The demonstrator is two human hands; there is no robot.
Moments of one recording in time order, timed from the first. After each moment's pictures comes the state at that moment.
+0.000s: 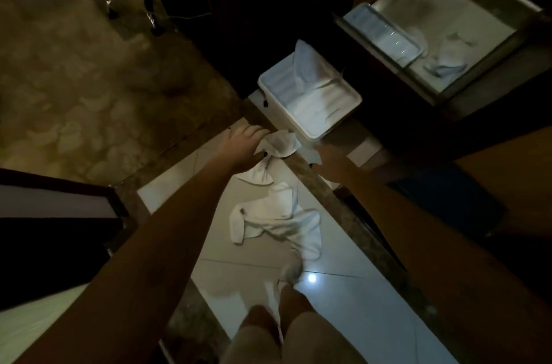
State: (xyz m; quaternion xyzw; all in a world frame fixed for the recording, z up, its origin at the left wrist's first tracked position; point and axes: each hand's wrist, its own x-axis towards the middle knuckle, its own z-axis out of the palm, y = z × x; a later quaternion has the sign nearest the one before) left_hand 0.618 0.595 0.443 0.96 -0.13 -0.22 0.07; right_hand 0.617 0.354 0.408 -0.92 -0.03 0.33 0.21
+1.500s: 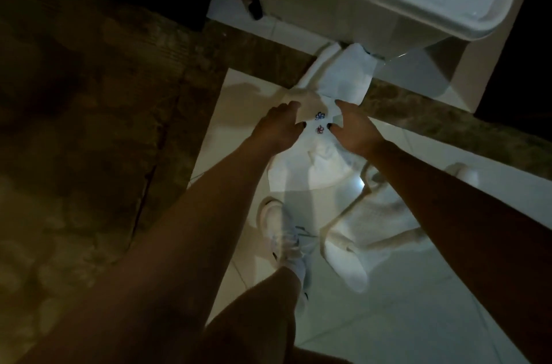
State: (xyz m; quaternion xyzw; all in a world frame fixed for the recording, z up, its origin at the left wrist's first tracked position) left_hand 0.902 0.753 -0.156 0.85 -0.25 -0.43 0.17; right_hand 0.813 0.596 -0.151 -0.82 0.31 0.30 0.37
